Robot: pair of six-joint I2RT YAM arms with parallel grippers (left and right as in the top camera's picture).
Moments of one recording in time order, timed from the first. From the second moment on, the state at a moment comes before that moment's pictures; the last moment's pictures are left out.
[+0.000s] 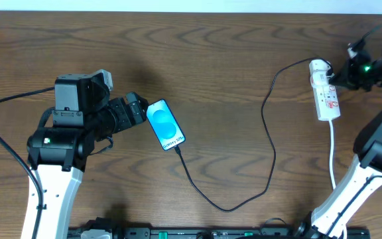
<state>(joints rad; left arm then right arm) -0.06 1.13 1.13 -0.91 0.32 -0.46 -0.45 2.29 2.05 -1.28 -0.51 -0.26</state>
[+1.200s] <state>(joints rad) -0.06 1.13 1.13 -0.91 0.32 -0.46 -0.45 2.22 1.83 -0.96 -0.35 -0.18</state>
